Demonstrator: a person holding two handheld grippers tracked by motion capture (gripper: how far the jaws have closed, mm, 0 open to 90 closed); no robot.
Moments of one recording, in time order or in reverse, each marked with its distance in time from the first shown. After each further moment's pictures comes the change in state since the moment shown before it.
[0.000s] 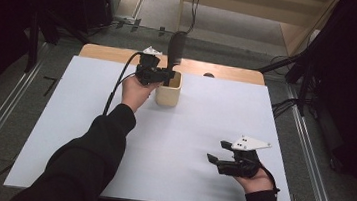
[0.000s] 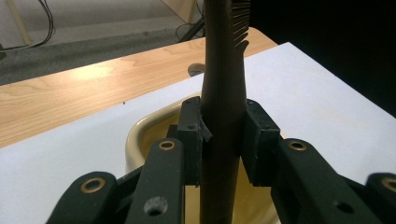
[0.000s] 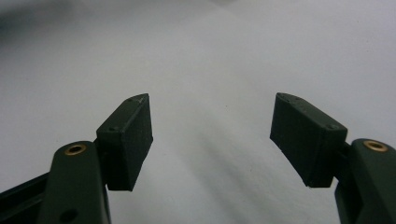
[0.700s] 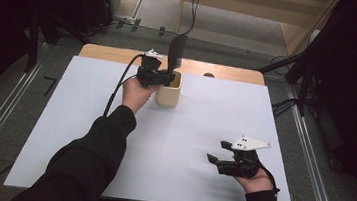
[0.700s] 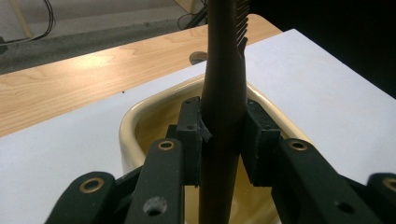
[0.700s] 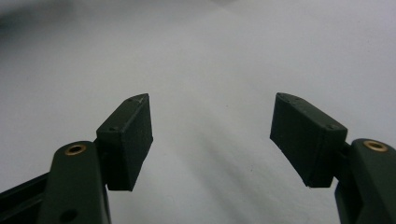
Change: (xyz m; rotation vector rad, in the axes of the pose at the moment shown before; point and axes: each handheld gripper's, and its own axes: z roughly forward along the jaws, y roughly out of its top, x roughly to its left) left arm -0.001 -0.004 0.005 0.039 0.009 0.008; right arm 0.000 0.000 0.000 0.001 0.002 -0.002
